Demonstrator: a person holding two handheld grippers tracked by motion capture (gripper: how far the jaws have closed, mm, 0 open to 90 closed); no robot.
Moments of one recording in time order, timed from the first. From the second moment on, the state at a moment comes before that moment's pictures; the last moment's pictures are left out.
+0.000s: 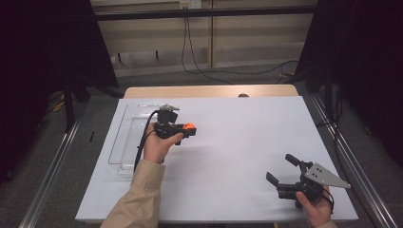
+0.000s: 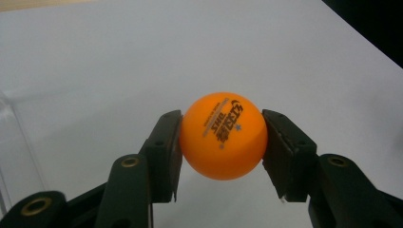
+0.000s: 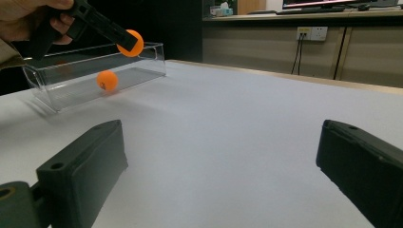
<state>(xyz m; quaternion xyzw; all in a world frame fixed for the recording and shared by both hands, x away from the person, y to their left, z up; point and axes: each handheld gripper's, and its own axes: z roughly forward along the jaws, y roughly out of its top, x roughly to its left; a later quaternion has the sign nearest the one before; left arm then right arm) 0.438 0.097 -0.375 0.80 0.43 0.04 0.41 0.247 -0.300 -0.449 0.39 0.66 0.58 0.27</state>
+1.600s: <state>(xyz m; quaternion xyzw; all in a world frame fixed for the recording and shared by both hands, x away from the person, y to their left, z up) 0.438 0.119 -0.367 0.79 0.44 0.04 0.41 0.247 -0.299 -0.449 0.39 0.66 0.58 0.27</state>
